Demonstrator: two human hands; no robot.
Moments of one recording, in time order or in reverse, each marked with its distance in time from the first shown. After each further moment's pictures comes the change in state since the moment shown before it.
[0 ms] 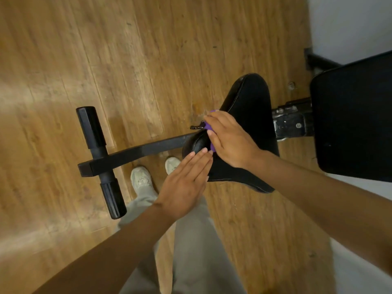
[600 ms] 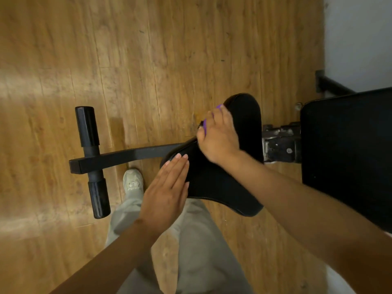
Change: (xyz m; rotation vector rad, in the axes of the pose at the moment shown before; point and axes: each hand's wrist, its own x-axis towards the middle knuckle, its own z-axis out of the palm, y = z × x) left_hand 0.027 0.033 -0.002 -0.154 -0.001 -0.387; right_hand 0.045 0.036 -0.010 -0.244 -0.096 0.256
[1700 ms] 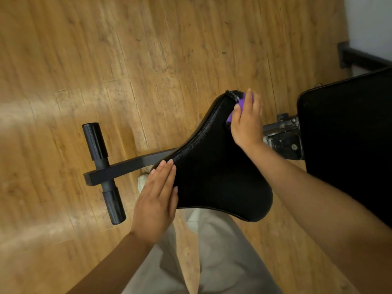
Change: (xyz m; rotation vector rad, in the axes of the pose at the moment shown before) left_hand 0.011 0.010 0.003 0.032 -0.010 -0.042; right_hand 0.039 0.102 0.037 0.650 0.340 0.279
